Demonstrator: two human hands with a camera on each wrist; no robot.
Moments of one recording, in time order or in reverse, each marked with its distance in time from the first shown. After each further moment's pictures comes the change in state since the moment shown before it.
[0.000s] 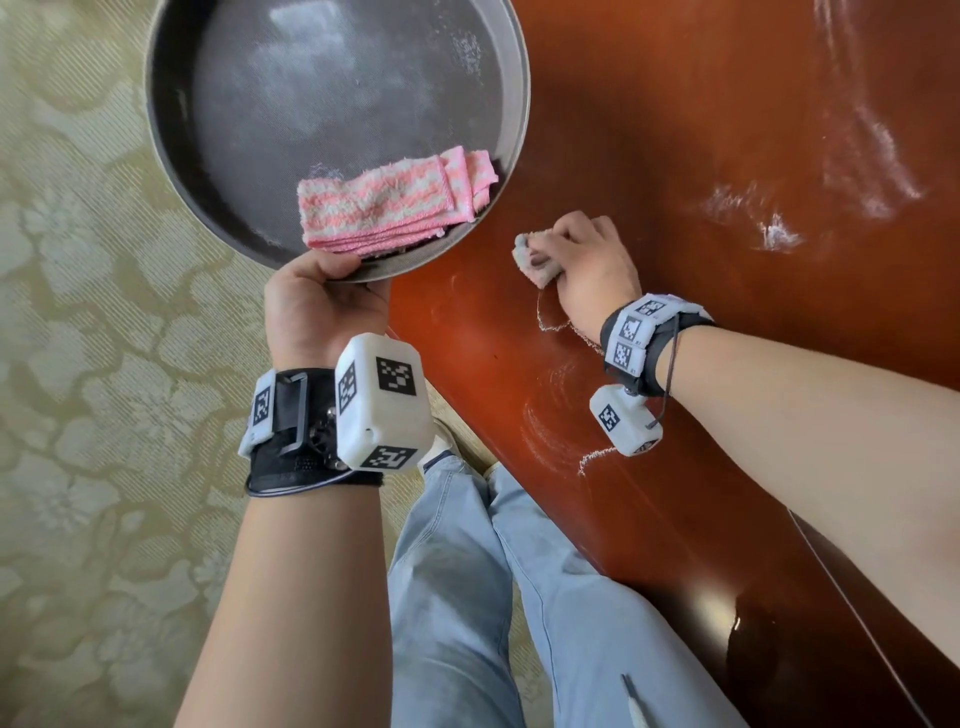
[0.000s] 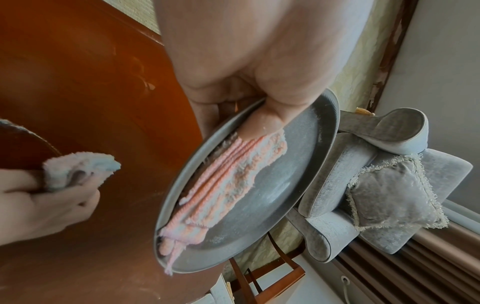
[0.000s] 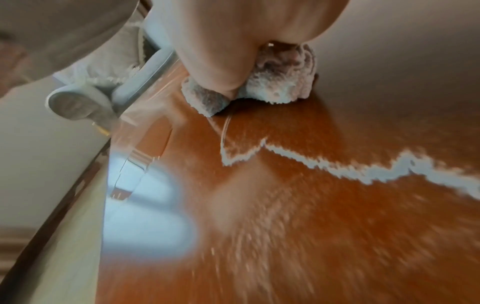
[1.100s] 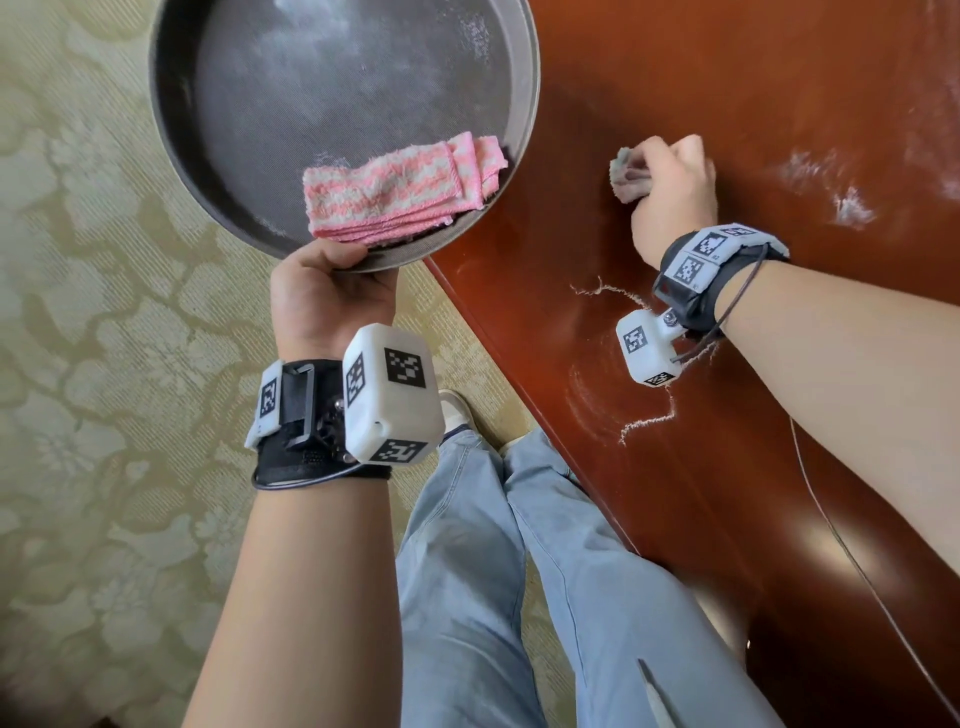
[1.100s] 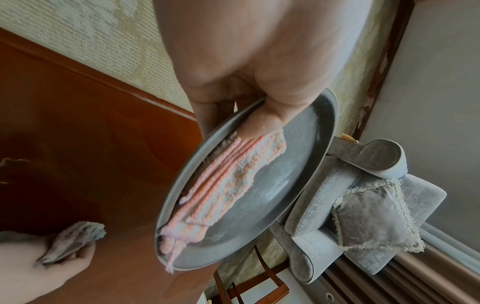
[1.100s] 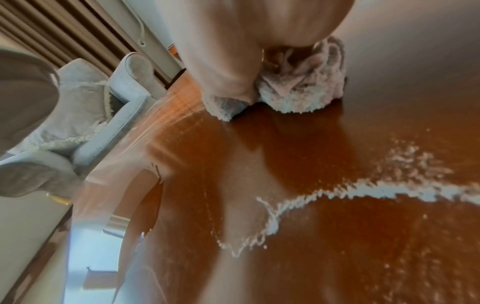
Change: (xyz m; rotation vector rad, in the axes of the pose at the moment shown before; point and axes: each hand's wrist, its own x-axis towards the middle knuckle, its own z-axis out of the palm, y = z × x) left_hand -0.021 0.034 -0.066 -0.086 0.009 0.010; right_hand 0.018 -0.010 -0.005 -0.005 0.144 0.256
